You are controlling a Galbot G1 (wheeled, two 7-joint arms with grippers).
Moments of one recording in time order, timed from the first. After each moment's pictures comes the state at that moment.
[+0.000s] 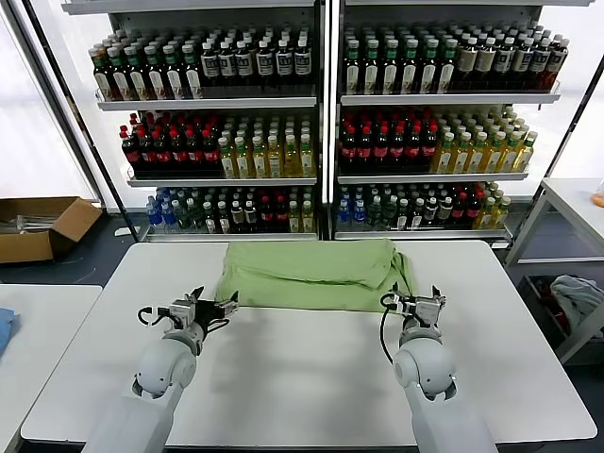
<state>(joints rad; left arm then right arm) 0.97 -1.19 -0.32 -1.66 -0.37 0.54 -0.12 -1.00 1.38 0.35 1.75 0.28 -0.58 0.47</state>
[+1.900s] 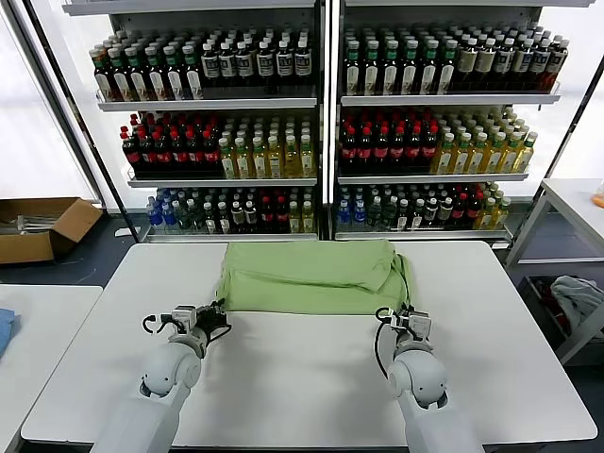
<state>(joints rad) 0.97 -1.20 -0.31 -1.59 -0.46 0.58 -0.16 -1.04 1.43 0.37 1.69 0.30 -0.58 0.46</state>
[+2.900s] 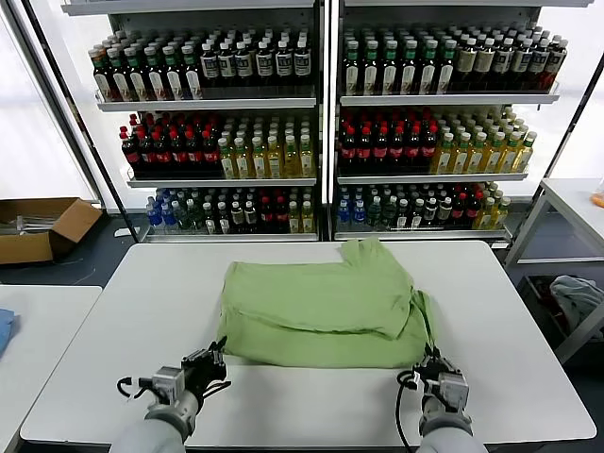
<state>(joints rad) 1.46 -1.18 -0.39 -2.13 -0.39 0.56 -0.20 -1.53 1.36 0.42 2.18 0.25 -0.58 0.50</state>
